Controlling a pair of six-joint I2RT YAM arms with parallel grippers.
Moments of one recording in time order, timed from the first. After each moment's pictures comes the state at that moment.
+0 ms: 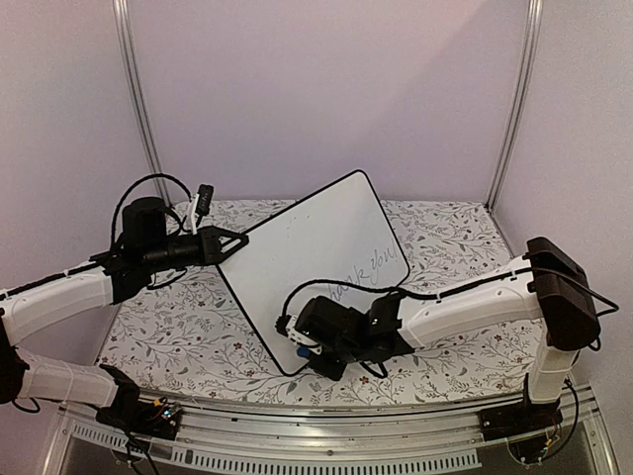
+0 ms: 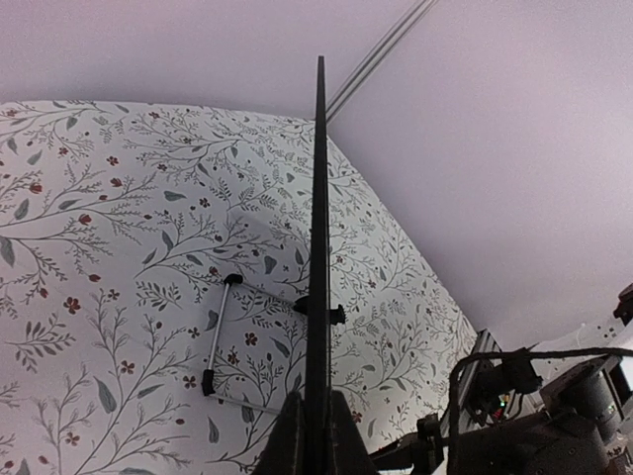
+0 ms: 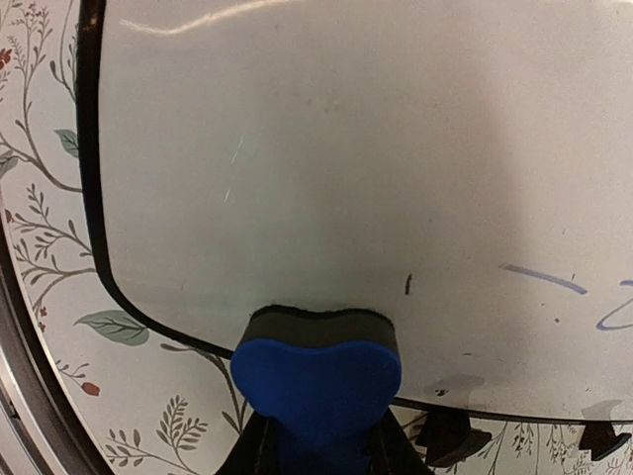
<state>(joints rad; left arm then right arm) -0.46 1.12 0.69 0.16 0.49 -0.53 1.29 1.91 1.25 -0.35 0.28 0.02</state>
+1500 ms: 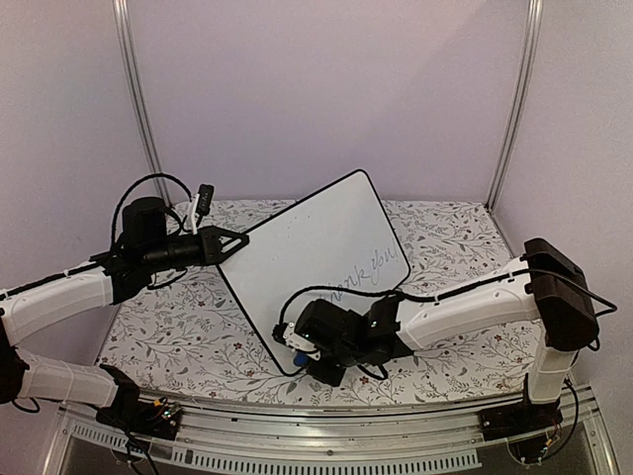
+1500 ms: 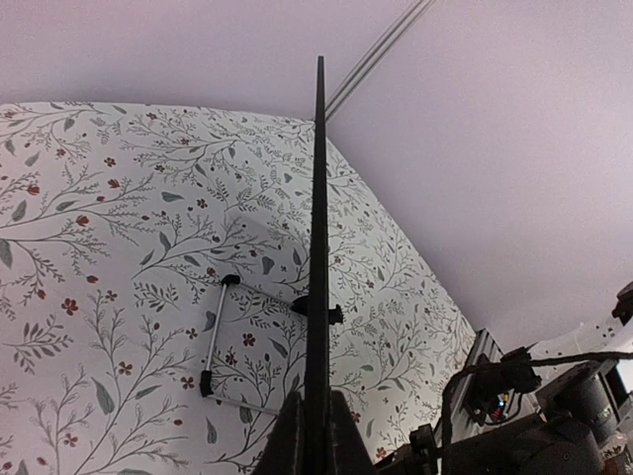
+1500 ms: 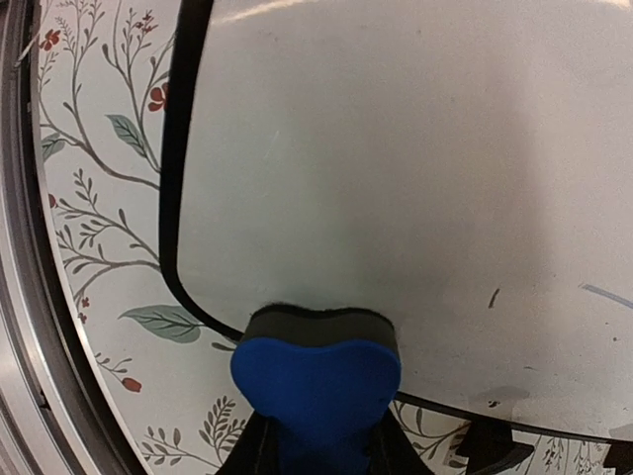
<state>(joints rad) -0.47 1.12 0.69 0.17 0.49 -0.53 1.30 1.91 1.23 -0.34 0.19 0.01</state>
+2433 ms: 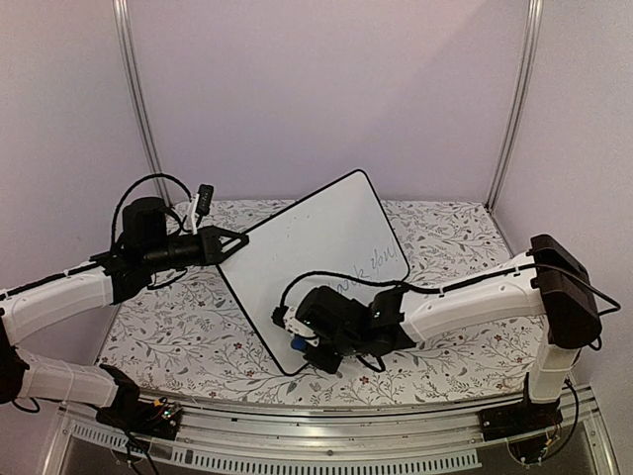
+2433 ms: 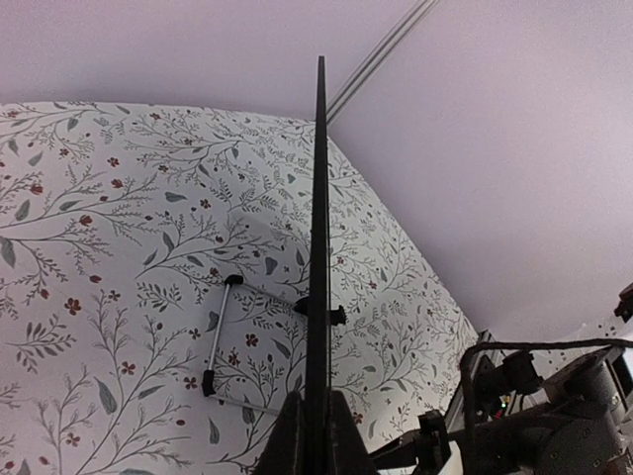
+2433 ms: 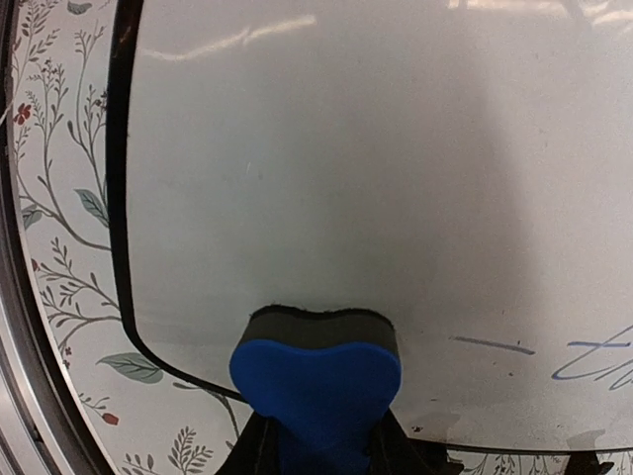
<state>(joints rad) -0.47 1.12 0.69 0.17 0.49 -0.53 1.27 1.90 1.27 -0.31 0.26 0.00</state>
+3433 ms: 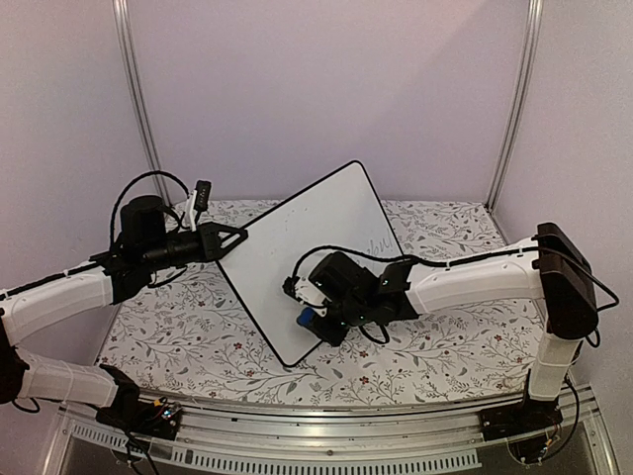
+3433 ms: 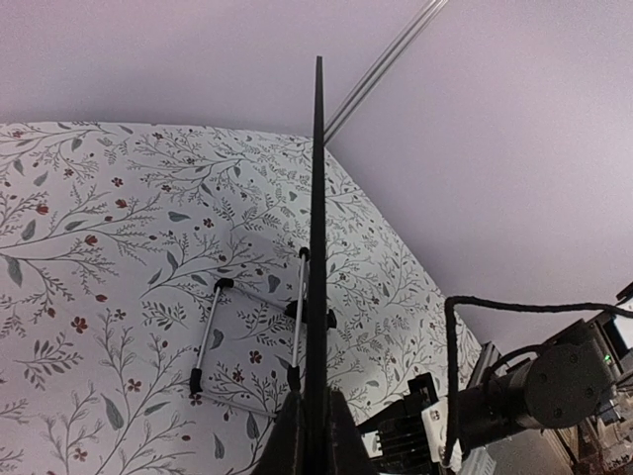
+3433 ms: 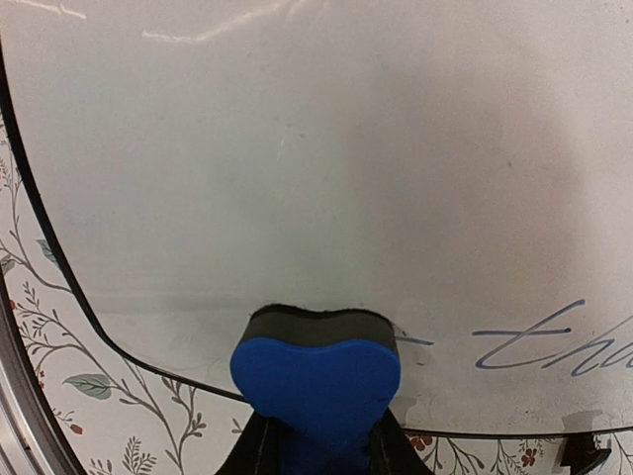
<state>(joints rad) -0.47 1.12 0.69 0.20 0.47 -0.53 1.13 1.88 1.29 -0.31 0.14 0.01</state>
